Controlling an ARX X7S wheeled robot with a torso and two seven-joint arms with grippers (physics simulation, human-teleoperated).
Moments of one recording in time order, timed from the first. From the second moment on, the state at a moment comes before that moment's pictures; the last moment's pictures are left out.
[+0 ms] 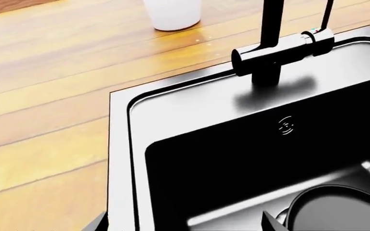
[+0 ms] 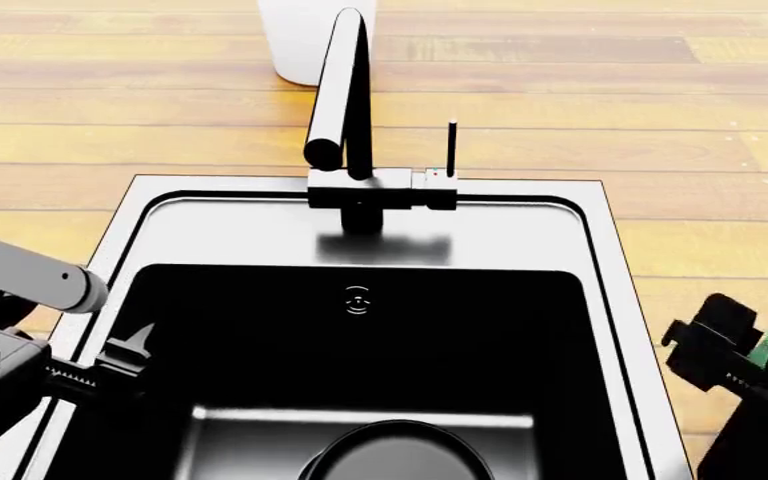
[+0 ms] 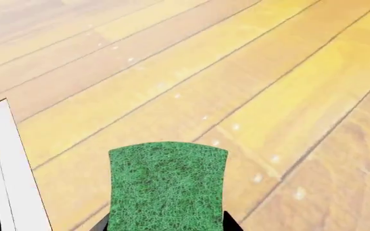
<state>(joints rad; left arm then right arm) -0.94 -0.79 0.84 0.16 -1.23 -0.69 -0.52 0.71 0.36 0.25 -0.06 0.85 1.18 0.95</state>
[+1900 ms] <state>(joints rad) -0.87 -0.93 0.77 0.31 -1.32 -0.68 -0.65 1.02 0.19 -1.06 0.57 0.59 0.93 -0.14</state>
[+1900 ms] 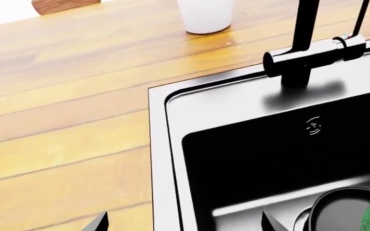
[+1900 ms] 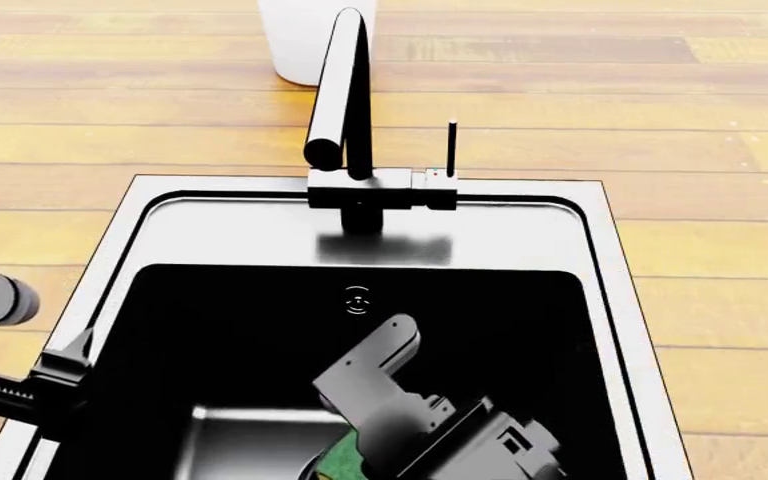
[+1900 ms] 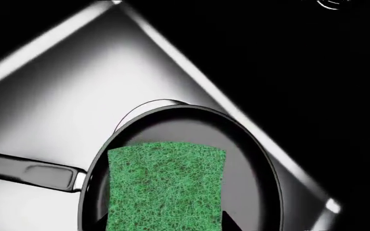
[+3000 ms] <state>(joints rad) -0.87 -0.92 0.77 0.29 -1.33 -0.68 -0.65 1.03 0.34 -0.85 0.26 0.75 1.04 -0.02</state>
